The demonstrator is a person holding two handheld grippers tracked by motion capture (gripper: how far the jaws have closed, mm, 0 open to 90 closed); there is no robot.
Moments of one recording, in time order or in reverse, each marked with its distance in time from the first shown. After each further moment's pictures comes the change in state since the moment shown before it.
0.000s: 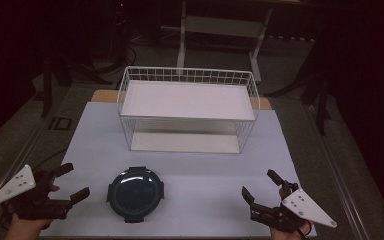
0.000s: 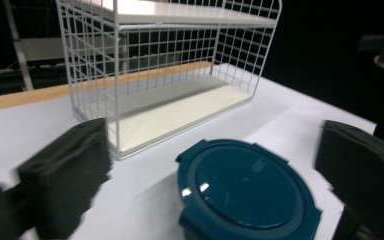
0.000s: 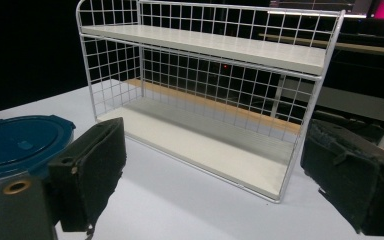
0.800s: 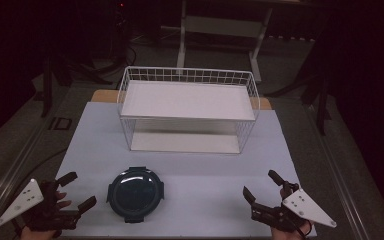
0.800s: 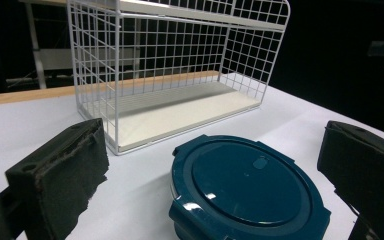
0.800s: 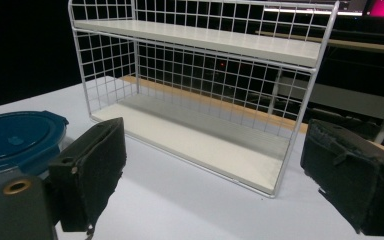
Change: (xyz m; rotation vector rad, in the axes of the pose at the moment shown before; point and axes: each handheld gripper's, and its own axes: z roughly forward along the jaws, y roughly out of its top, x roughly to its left) left arm -0.022 -0.029 0.006 -0.081 0.050 -0.022; right arm -0.004 -0.006 0.000 0.001 -0.011 -0.002
